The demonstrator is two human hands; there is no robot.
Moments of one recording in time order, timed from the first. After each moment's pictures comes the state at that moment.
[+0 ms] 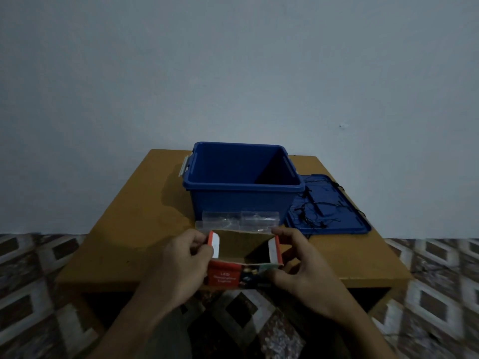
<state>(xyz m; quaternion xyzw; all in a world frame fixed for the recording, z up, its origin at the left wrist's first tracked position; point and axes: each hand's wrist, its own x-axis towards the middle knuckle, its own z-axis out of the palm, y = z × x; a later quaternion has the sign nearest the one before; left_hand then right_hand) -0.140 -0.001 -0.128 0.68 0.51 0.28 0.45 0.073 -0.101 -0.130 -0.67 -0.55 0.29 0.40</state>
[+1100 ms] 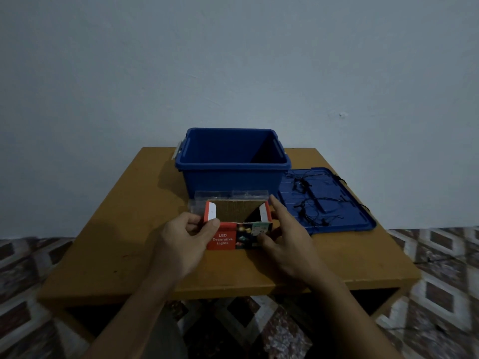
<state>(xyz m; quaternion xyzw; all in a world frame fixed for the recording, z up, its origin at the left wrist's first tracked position) -0.108 0.049 -0.143 0.63 0.51 0.36 0.46 0.091 -0.032 -0.151 -0.73 -0.57 0.16 0.35</state>
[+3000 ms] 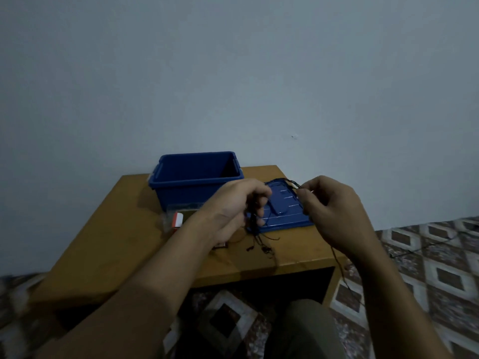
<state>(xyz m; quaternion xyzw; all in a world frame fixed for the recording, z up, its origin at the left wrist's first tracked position) -0.003 -0.049 -0.025 0.64 0.25 0.24 0.68 0.147 -0.166 -0.043 -0.71 -0.50 0.00 0.50</state>
